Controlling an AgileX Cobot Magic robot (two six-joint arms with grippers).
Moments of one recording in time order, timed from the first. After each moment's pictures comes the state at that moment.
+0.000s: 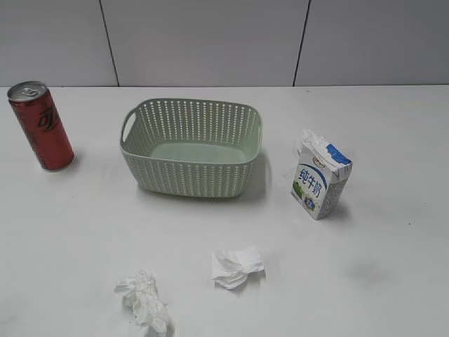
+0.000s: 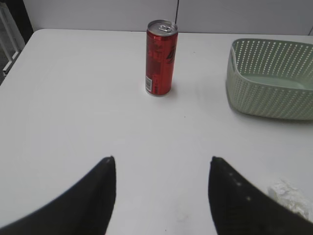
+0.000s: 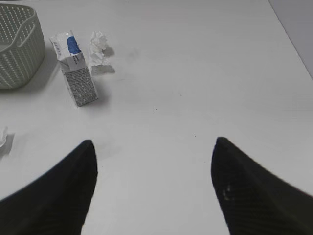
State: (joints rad) left arm -0.04 -0.01 -0.51 -0.08 1.05 0.08; right arm 0.05 0.00 -0.42 0.11 0.95 0.00
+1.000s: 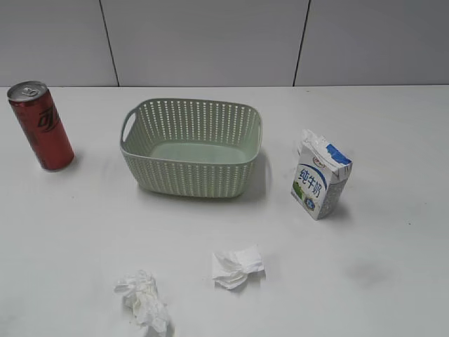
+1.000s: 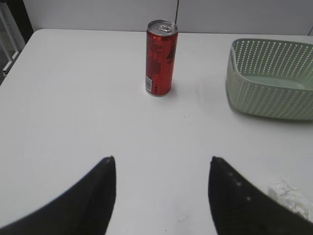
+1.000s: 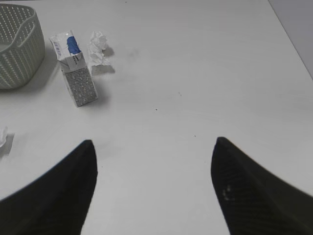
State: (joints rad) left arm -0.04 -0.01 -0.51 -0.08 1.05 0.08; right arm 0.05 0.00 -0.42 0.11 0.95 0.00
